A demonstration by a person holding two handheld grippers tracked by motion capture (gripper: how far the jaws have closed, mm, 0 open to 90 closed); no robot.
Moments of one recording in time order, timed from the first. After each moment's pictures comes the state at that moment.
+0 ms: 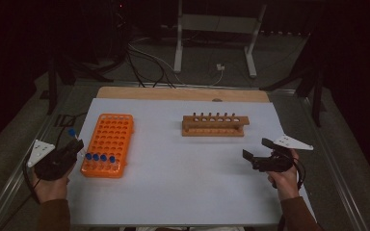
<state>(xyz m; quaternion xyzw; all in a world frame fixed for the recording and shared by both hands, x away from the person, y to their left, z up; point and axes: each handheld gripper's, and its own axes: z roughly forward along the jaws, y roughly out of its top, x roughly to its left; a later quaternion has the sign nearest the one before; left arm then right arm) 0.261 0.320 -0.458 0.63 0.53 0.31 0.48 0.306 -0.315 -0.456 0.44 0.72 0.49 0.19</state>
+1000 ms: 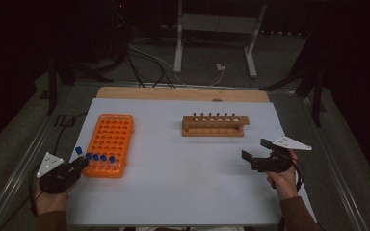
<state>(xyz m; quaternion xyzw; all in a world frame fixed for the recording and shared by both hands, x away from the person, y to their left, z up) 0.245 0.319 -0.487 0.69 0.52 0.25 0.43 0.306 -0.314 -0.459 0.44 0.73 0.49 0.19</state>
